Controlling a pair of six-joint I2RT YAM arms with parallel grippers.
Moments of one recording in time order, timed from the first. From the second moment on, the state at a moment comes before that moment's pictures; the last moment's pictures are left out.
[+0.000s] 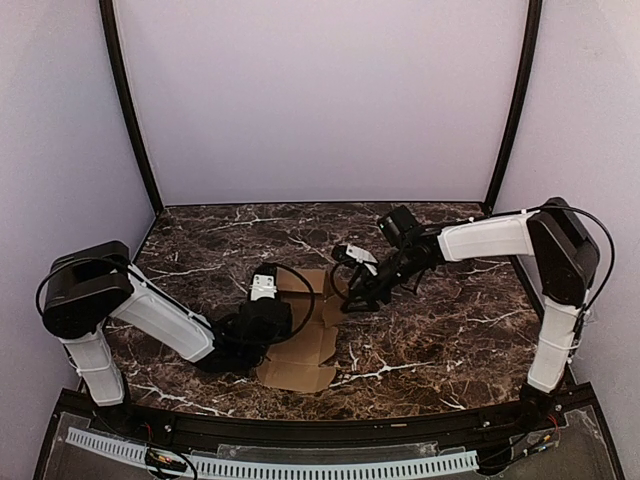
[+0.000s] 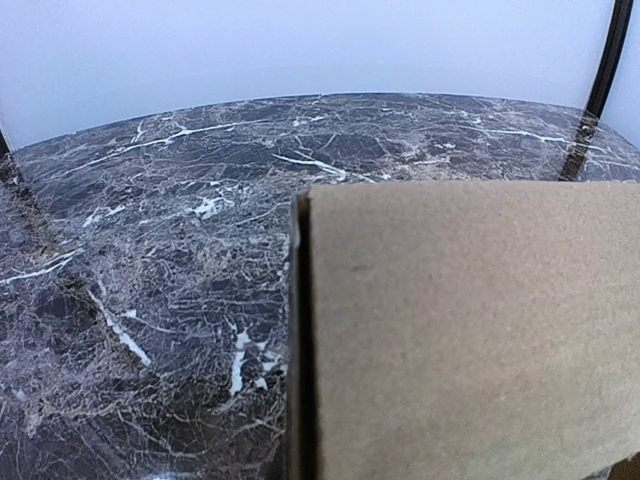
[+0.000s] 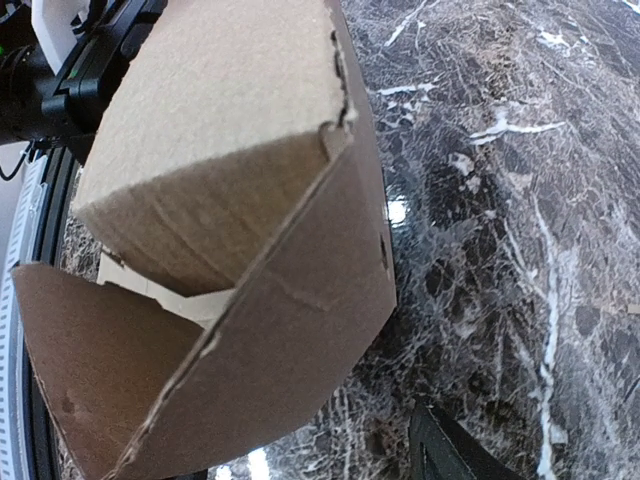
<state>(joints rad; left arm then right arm) -1.09 1.80 0.66 0.61 -0.88 -0.45 0.66 1.88 1.21 -0.34 -0.70 -0.44</state>
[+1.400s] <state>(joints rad) -1.02 1.88 0.78 0.49 -0.81 -0.61 0.75 1.99 1.24 0.03 -0.37 -0.18</state>
